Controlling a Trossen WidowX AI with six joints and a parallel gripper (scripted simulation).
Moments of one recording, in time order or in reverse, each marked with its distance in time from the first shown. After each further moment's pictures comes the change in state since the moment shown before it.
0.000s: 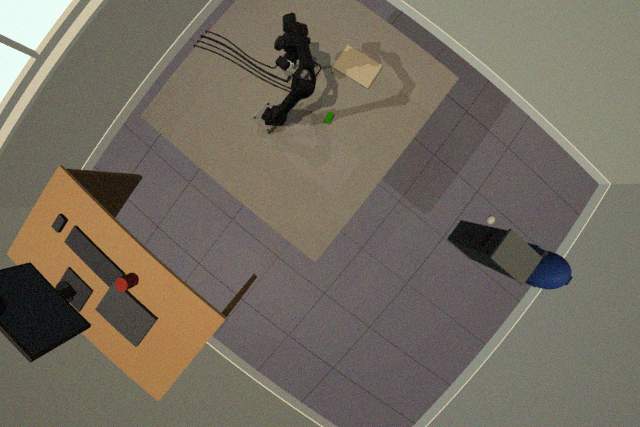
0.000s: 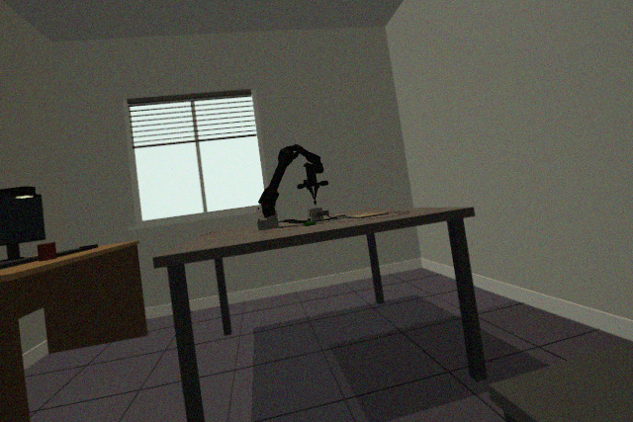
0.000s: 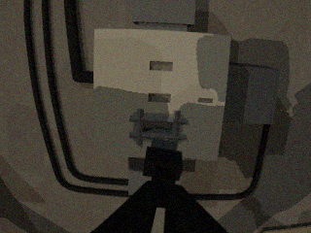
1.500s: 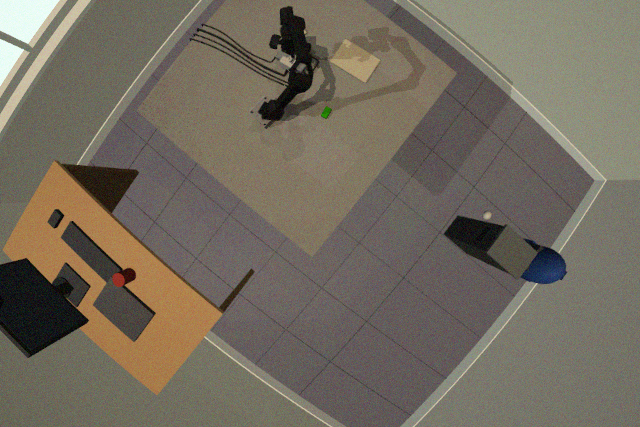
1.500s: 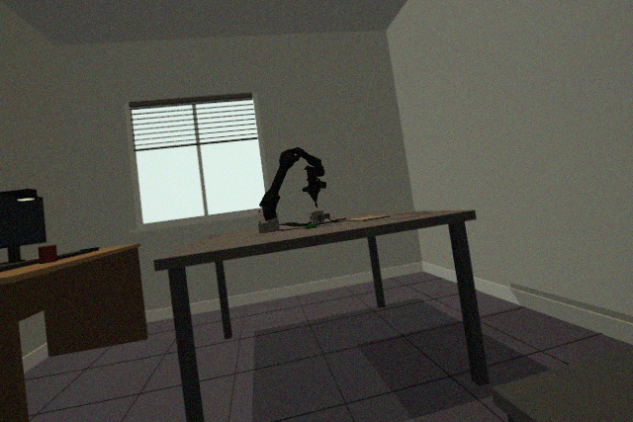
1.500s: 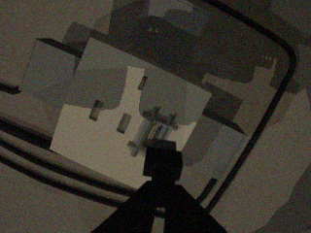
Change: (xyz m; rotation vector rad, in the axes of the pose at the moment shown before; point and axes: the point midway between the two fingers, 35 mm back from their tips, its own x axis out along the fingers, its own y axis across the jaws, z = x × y) arm 0.000 0.000 0.000 1.178 0.001 0.000
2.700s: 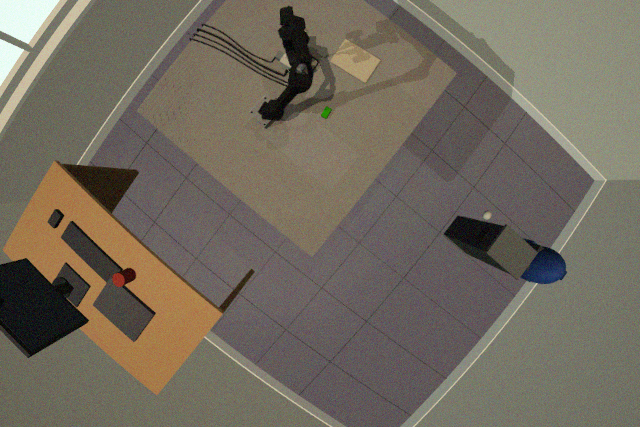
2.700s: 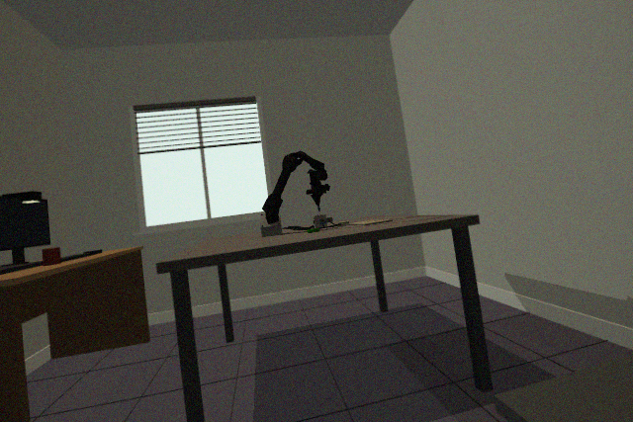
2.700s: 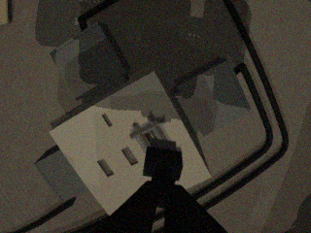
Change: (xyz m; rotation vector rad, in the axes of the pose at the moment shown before) arm 0.000 0.000 0.000 0.943 0.000 0.000
